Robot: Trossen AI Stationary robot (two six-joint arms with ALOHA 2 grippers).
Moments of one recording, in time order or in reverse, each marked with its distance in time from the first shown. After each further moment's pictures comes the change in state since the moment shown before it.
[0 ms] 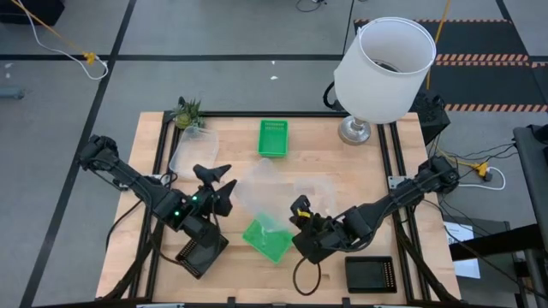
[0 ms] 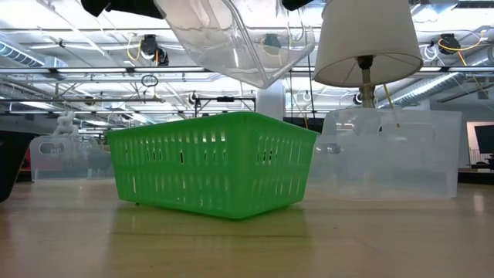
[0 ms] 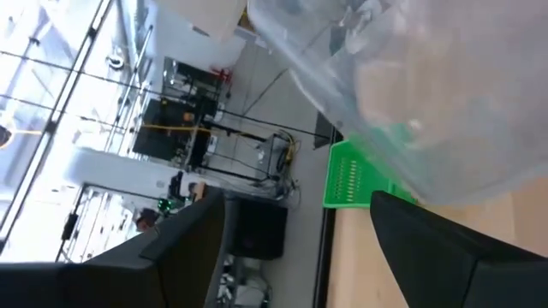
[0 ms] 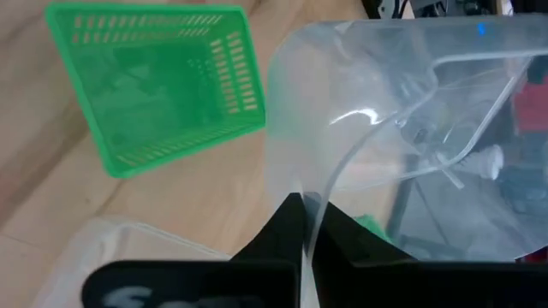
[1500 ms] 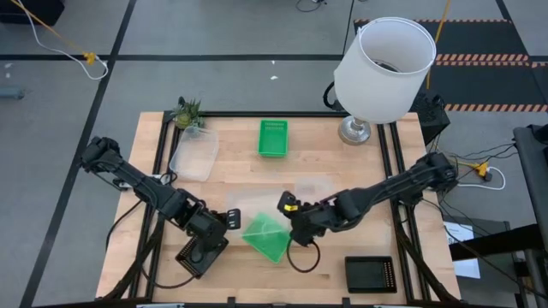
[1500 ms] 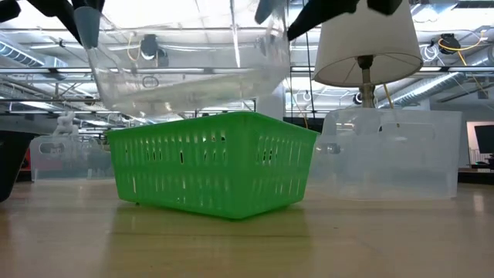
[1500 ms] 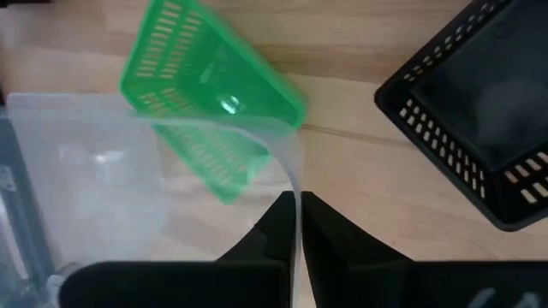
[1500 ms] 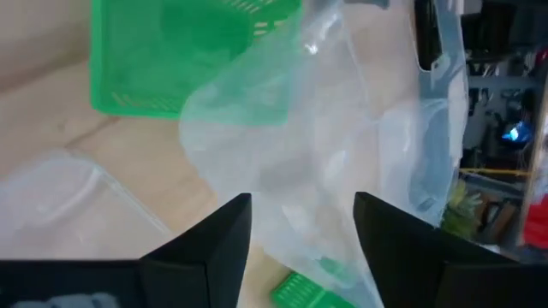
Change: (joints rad) left arm 0.038 0.031 0.000 -0.003 1.093 0.975; right arm -0.137 0.009 -0.002 0.036 -0.231 -0.469
